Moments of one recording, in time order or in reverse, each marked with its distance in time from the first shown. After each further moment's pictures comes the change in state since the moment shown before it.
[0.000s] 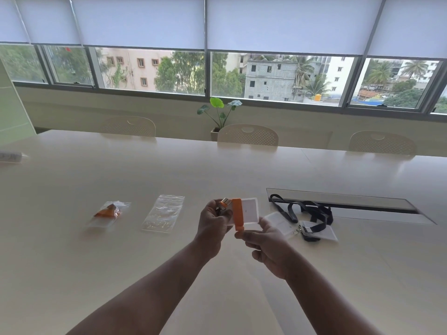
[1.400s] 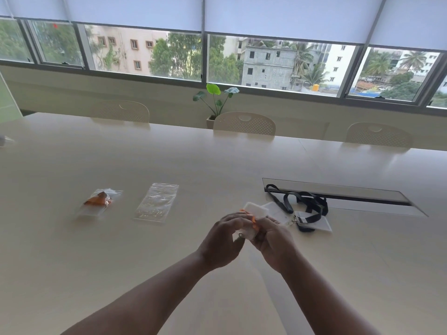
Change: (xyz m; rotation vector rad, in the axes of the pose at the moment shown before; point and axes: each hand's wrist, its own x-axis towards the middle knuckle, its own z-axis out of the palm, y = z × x) left_hand -0.013 -0.056 -0.010 0.759 -0.370 0.780; right_hand 0.014 0.021 -0.015 0.535 0.148 -0.080
